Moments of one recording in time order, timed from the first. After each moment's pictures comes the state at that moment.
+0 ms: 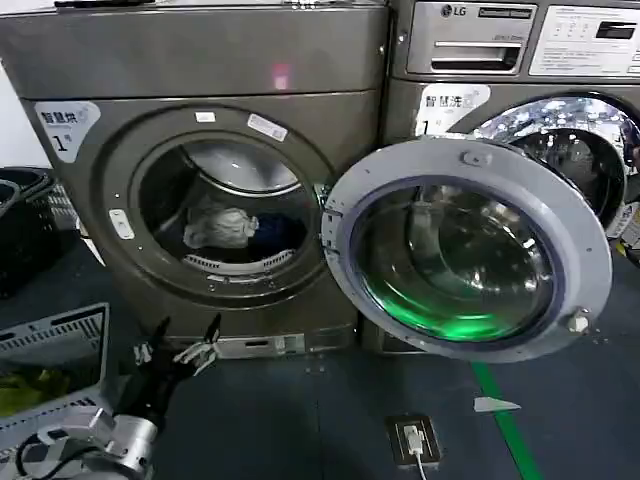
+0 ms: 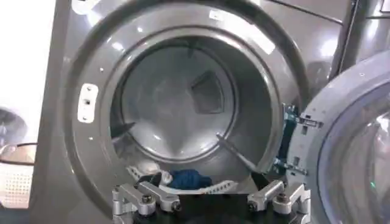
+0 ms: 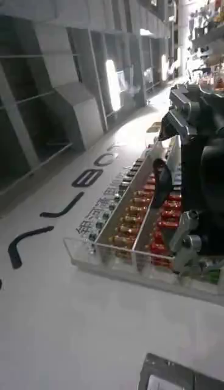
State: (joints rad) left arm 1.46 -1.47 -0.69 -2.34 -0.34 0.44 0.10; right arm -1.69 0.88 2.24 1.88 0.84 -0.35 -0.09
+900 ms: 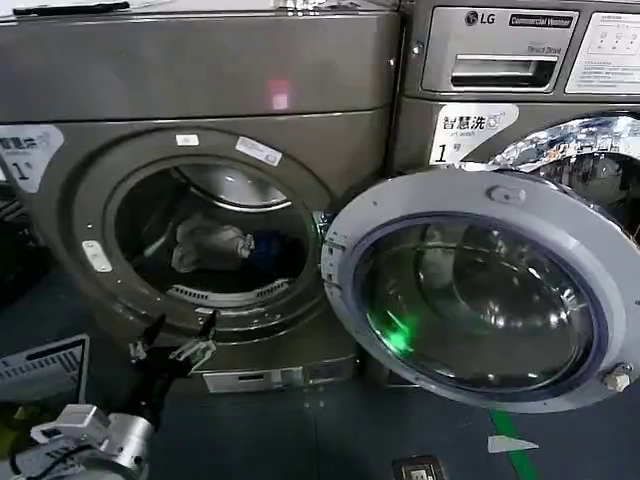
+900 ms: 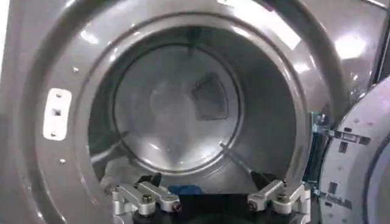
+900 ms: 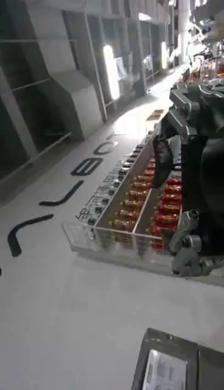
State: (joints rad) left arm 1.45 -1.47 -0.70 -2.34 -0.34 0.44 0.10; right arm -1.69 0.89 2.24 1.89 0.86 -0.35 -0.09
